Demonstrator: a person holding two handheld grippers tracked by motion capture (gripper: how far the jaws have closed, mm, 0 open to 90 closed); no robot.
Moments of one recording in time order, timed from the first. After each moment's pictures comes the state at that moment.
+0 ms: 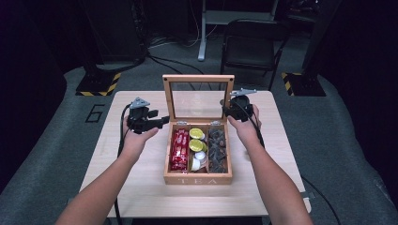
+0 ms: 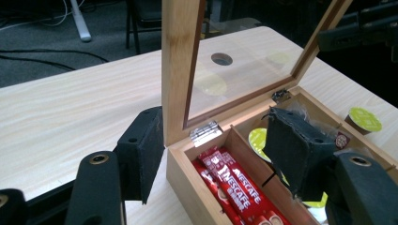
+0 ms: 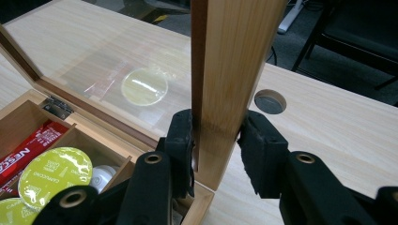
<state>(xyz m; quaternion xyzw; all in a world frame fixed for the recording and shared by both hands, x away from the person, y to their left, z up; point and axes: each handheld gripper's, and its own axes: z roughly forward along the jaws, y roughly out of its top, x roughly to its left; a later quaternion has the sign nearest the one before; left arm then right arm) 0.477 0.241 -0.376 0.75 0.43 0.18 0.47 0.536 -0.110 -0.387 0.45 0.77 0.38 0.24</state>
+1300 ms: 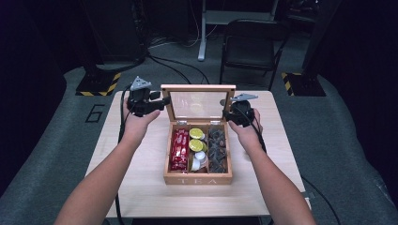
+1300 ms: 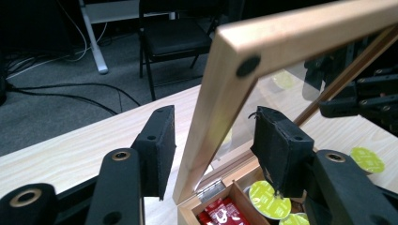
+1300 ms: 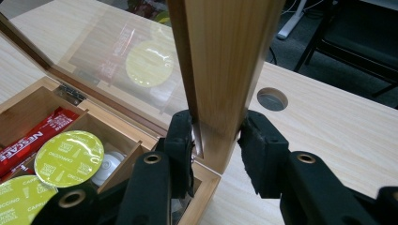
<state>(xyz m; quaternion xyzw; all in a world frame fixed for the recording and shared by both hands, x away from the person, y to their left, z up) 0.486 0.227 -0.314 0.74 0.41 0.23 0.48 0.517 -0.112 -0.389 0.44 0.77 0.39 0.25</state>
